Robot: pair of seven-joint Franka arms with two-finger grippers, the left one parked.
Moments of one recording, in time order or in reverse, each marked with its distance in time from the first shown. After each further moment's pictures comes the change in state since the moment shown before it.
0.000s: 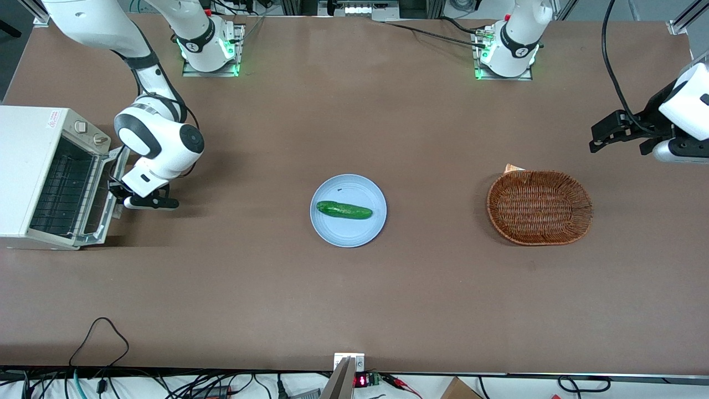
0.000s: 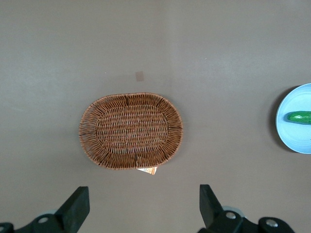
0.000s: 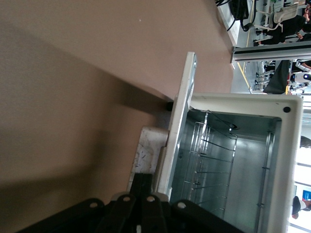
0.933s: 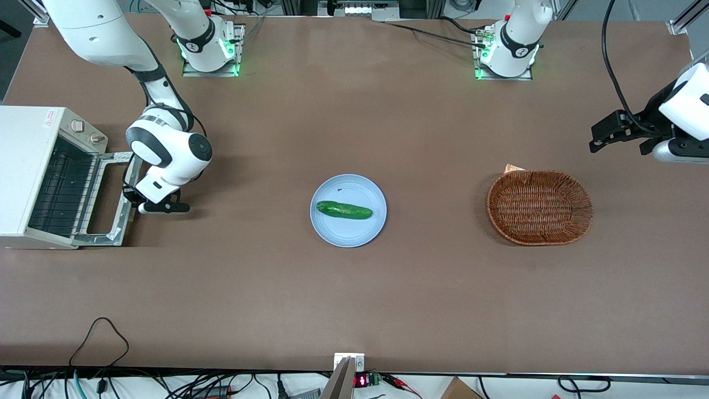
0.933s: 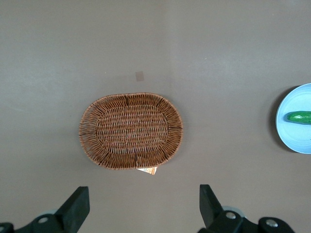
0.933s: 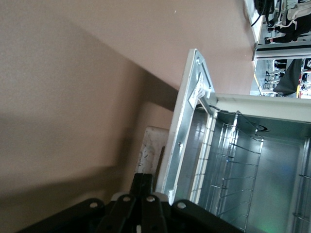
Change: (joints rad) arm 0.006 0.098 -0.004 0.035 0.000 0.021 0.030
